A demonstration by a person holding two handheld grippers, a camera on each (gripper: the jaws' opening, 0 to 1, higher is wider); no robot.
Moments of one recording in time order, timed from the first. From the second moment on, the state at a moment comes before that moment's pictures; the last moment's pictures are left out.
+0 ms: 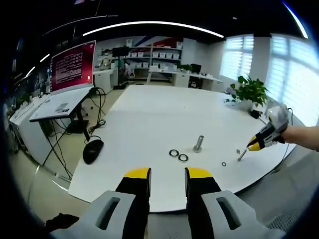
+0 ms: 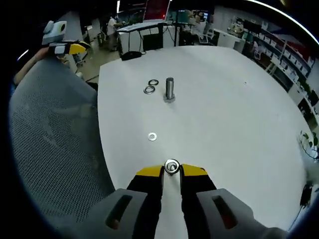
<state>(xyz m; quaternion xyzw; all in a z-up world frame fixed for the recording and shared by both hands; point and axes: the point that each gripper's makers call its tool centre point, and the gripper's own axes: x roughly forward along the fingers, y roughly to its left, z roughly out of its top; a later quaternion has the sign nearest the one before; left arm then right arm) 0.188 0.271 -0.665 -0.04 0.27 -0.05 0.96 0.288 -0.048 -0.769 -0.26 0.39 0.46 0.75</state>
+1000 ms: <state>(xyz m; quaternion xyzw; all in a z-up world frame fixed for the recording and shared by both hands) 0.188 0.269 -0.666 -0.04 0.27 -0.05 0.96 0.290 -0.051 -0.788 -0.31 0.42 0.45 0.72</state>
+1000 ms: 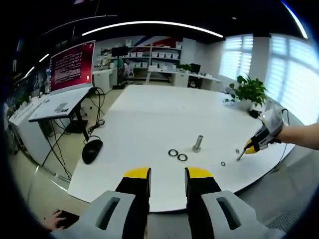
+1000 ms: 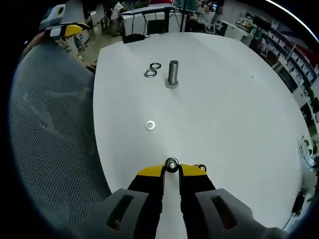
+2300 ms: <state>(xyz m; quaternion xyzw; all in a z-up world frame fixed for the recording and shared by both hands) 0.188 0.270 -0.666 -0.04 0.28 -0.05 0.96 0.307 -0.048 -0.773 -0.32 0.41 0.45 0.73</state>
